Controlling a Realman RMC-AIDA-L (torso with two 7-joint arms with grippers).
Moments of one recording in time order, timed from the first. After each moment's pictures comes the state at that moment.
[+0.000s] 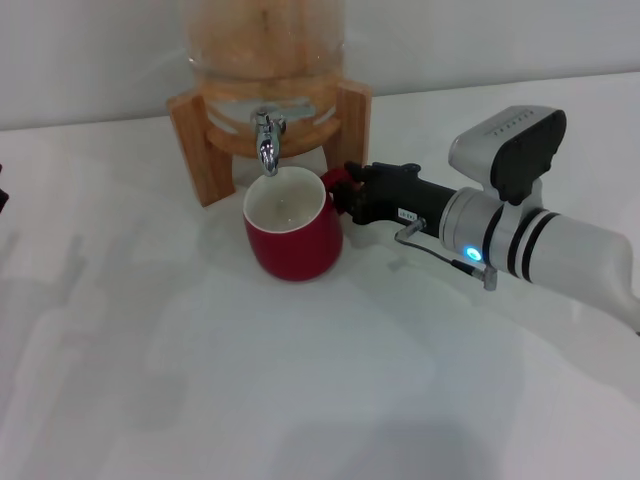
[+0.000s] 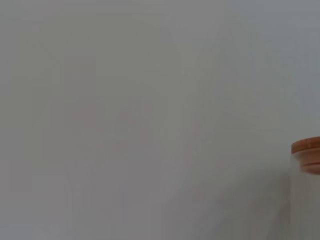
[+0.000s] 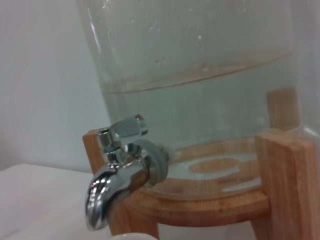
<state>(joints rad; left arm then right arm) -0.33 -2.08 1.79 0.18 -0.18 1.41 -0.39 0.63 2.03 -2.15 -0.43 0.08 -0.61 0.75</state>
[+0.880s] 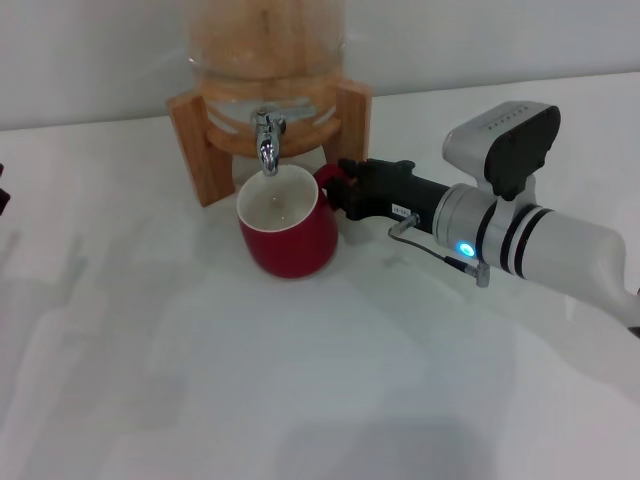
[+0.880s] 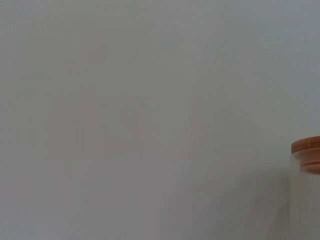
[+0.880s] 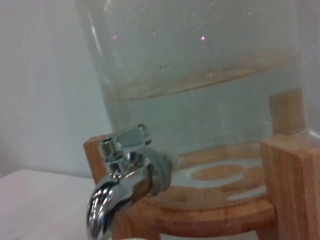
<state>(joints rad) -0.33 -2.08 1.79 0.17 -0.18 1.41 -0.39 0.65 2.03 -2.19 -0.42 0.16 -0.61 0.74</state>
